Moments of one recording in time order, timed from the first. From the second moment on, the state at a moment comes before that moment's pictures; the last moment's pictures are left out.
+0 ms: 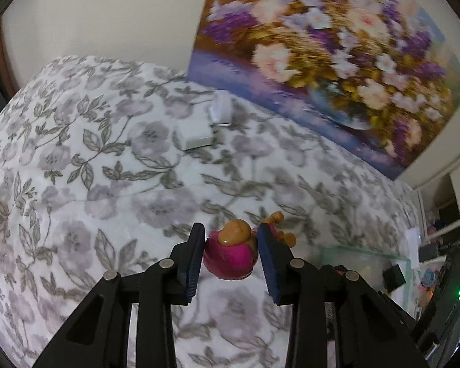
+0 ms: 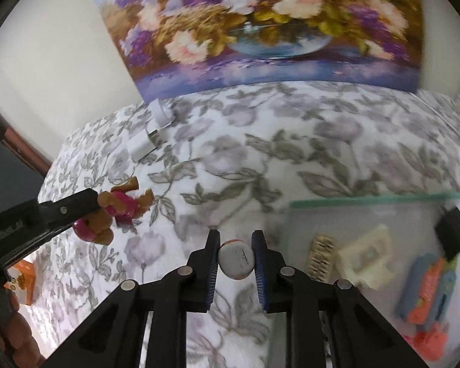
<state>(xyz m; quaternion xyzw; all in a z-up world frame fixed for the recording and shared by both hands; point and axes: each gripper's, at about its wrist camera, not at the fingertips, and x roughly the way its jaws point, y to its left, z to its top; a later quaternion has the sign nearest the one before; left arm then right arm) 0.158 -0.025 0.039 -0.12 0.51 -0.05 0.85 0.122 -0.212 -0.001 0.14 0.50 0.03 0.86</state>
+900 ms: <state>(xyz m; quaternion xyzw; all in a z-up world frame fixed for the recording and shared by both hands) 0.090 -0.161 0.082 -0.02 0.51 -0.18 0.84 0.017 -0.342 0.039 0.18 0.48 -0.11 0.85</state>
